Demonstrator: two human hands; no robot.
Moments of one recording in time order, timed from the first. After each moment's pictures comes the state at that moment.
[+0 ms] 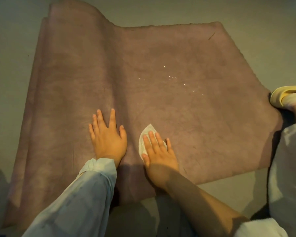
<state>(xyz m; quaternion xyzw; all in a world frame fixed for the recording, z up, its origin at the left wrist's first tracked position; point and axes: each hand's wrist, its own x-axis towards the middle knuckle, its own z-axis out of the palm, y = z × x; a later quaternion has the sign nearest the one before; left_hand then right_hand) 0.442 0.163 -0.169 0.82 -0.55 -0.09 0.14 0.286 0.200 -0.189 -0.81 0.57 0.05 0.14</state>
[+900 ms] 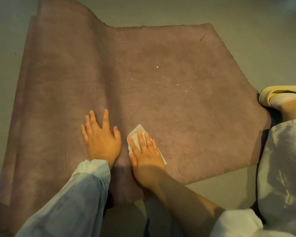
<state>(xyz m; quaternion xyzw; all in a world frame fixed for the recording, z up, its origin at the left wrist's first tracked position) 0.441 0.164 -0.167 0.82 -0.55 -0.09 0.15 0.304 0.204 -0.184 -0.81 0.55 0.01 0.20</state>
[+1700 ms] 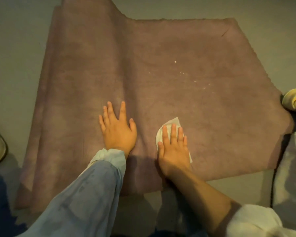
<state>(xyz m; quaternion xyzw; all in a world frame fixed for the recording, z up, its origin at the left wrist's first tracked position) 0.441 0.164 -0.166 0.82 -0.55 -0.10 0.15 0.280 0.196 -0.188 -0.73 0.66 0.04 0.17</state>
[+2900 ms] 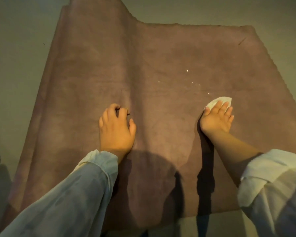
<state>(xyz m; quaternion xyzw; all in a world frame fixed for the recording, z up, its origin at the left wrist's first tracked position) 0.470 0.126 -0.170 0.77 -0.59 -0.04 0.24 0.214 0.022 -0.187 -0.56 0.81 0.03 0.16</state>
